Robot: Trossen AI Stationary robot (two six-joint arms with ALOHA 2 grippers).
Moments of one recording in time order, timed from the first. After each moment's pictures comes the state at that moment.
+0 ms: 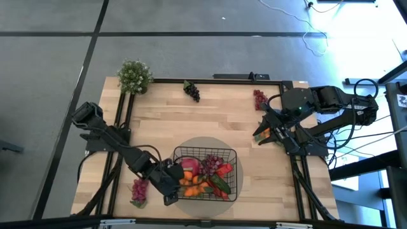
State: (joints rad) left arm -0.63 1.60 1.19 -0.50 -0.19 -0.96; right arm 0.14 1.12 1.50 -1.02 -0.31 -0.01
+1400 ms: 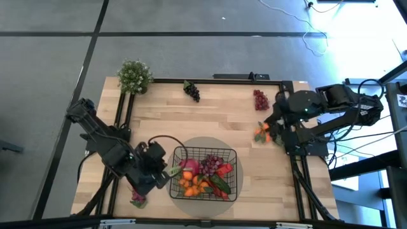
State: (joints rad) left arm -0.73 1.51 1.55 -1.20 -0.53 -1.41; right arm 0.14 1.06 1.50 -1.28 0.00 0.26
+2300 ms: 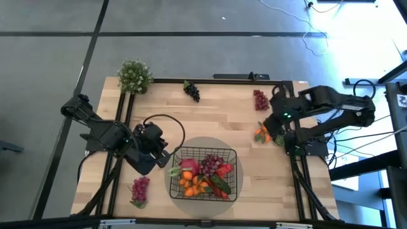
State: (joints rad) left arm -0.60 1.40 1.54 -1.29 -0.66 -1.35; right arm 0.08 1.14 1.47 -1.55 0.22 0.88
